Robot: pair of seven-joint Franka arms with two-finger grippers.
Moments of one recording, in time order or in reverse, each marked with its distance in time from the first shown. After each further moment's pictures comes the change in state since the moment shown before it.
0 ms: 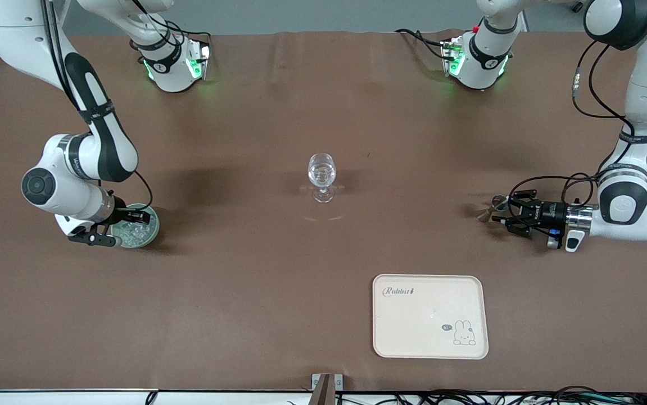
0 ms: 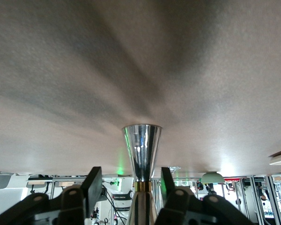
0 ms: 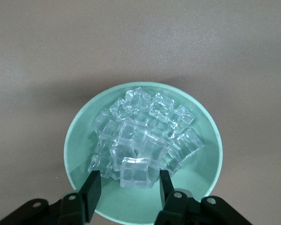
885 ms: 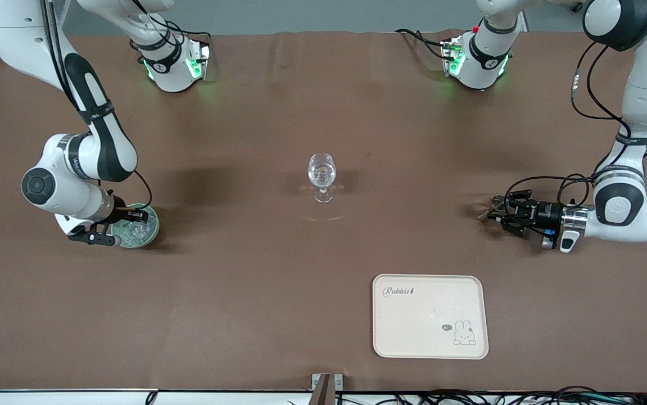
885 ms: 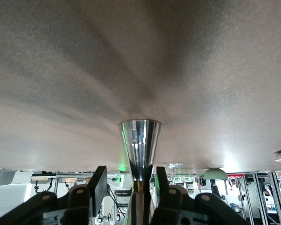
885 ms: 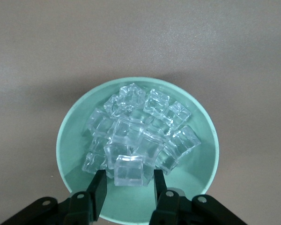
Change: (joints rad) left arm -0.001 0.008 -0.012 0.000 -0.002 -0.009 0.000; right arm -0.001 0.000 -0.006 -0.008 0.000 0.001 0.000
